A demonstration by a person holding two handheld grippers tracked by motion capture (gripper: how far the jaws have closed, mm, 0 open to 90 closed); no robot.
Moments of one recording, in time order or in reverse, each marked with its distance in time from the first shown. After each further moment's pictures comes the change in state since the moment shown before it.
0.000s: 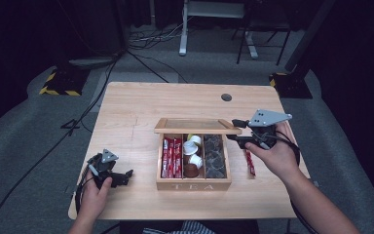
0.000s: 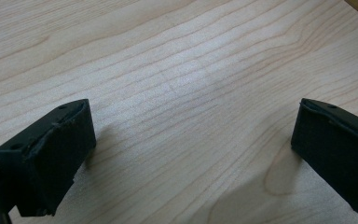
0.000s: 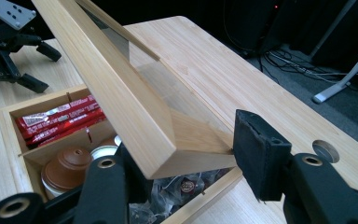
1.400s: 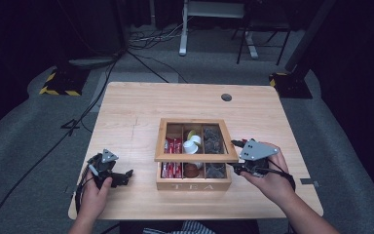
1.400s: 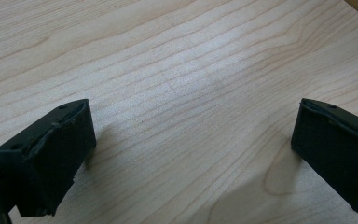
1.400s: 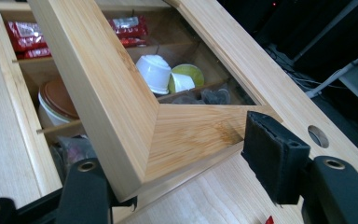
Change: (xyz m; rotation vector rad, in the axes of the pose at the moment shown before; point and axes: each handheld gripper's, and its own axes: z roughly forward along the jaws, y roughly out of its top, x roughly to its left) left arm 0.000 0.000 0.000 0.002 -0.001 0.001; right arm 0.048 -0.051 0.008 0.080 -0.074 -0.218
